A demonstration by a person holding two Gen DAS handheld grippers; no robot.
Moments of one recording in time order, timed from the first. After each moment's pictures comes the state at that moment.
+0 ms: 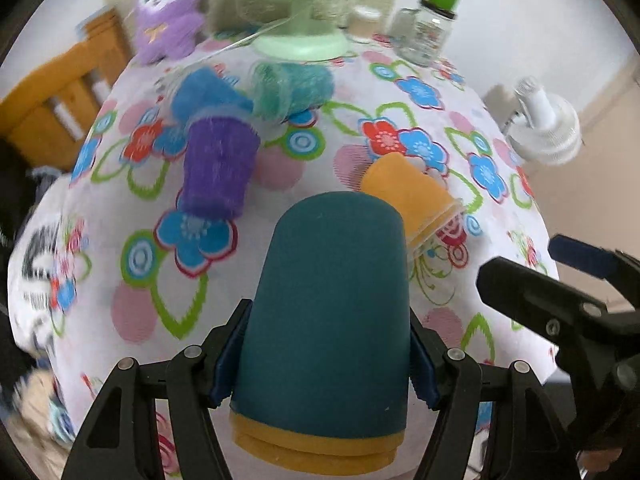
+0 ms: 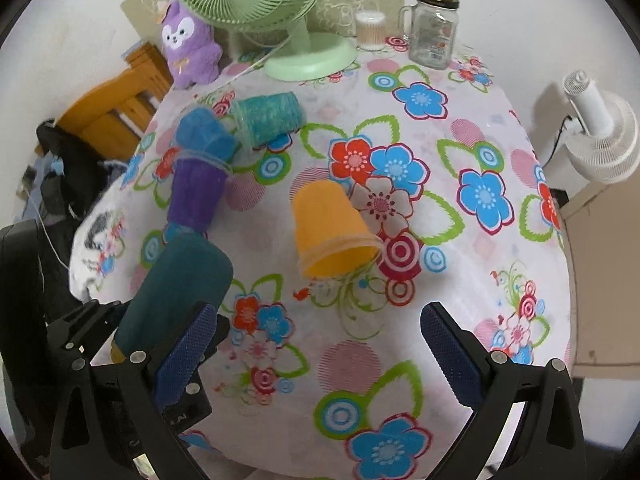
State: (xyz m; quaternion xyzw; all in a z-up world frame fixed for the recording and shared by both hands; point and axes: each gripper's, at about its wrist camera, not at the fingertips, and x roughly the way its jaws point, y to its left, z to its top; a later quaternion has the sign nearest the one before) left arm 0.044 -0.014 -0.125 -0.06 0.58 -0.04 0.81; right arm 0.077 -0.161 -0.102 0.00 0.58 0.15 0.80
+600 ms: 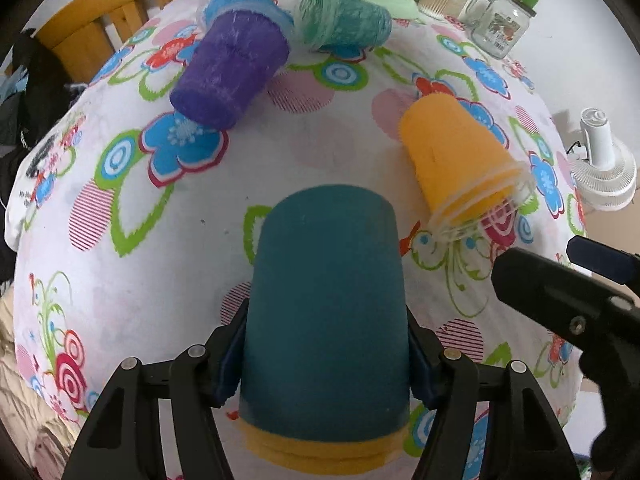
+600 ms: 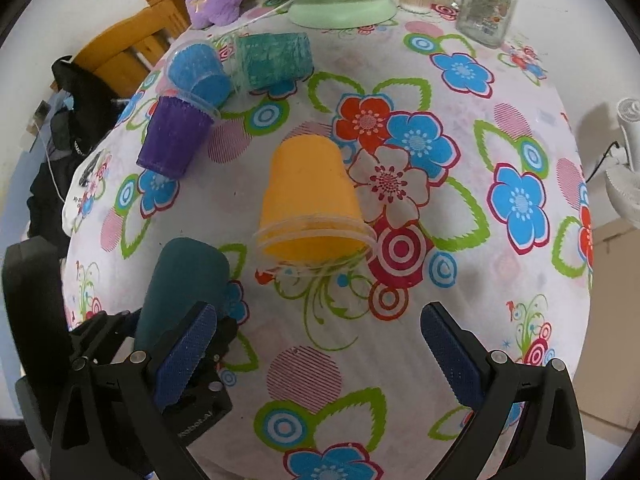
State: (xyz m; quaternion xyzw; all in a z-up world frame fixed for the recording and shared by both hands) left arm 0.034 -0.042 -0.188 -0.13 0.61 0.07 0.78; right arm 0.107 -0.170 -0.158 -0.06 0.62 0.22 0.75
